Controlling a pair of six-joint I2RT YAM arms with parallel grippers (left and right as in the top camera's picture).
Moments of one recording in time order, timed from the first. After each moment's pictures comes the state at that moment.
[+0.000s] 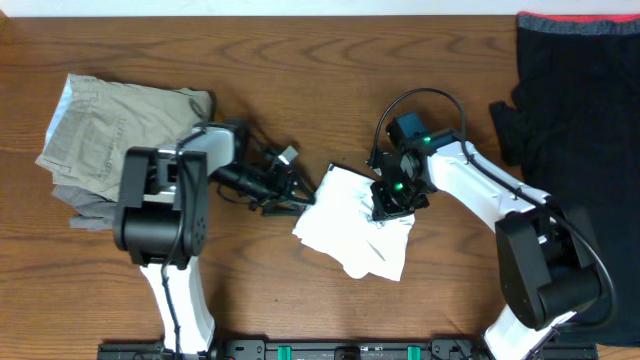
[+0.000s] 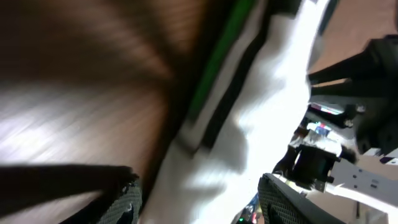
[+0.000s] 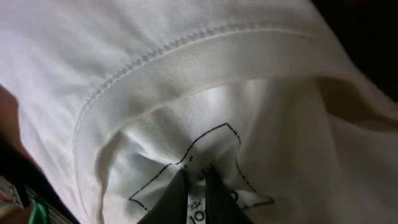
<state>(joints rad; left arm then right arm) -0.08 2.11 1.20 -1.02 0.97 0.15 0.40 1.83 1.15 -0.87 -0.43 0.07</state>
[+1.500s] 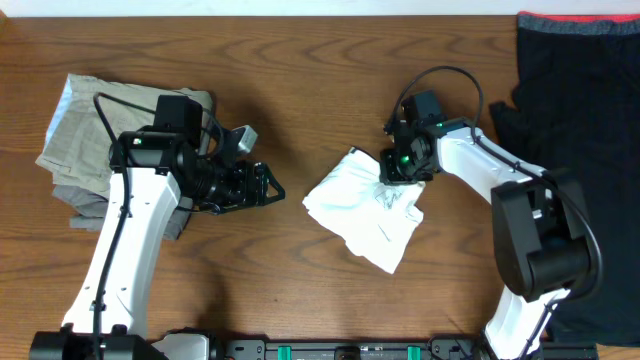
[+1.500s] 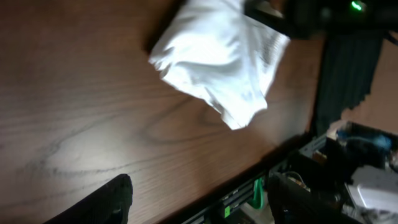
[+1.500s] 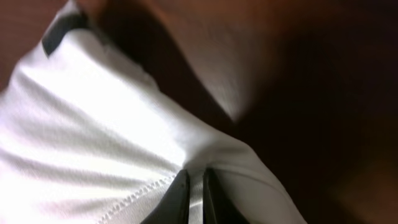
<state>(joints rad) -0.05 1.44 1.21 -1.23 0.65 -0.06 0.30 1.96 1.21 -0.62 -0.35 0.22</state>
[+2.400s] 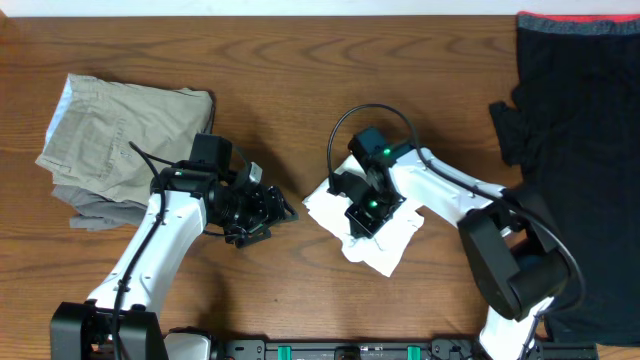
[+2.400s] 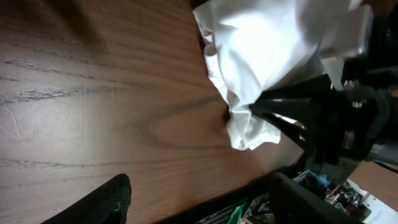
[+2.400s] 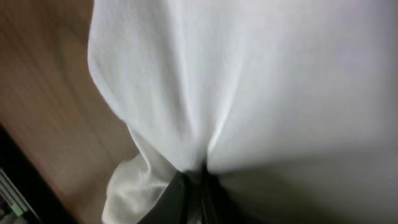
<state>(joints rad) -0.13 1.44 0.87 -0.89 0.65 -0.49 0.57 1.95 1.20 -0.86 -0.41 -0.25</state>
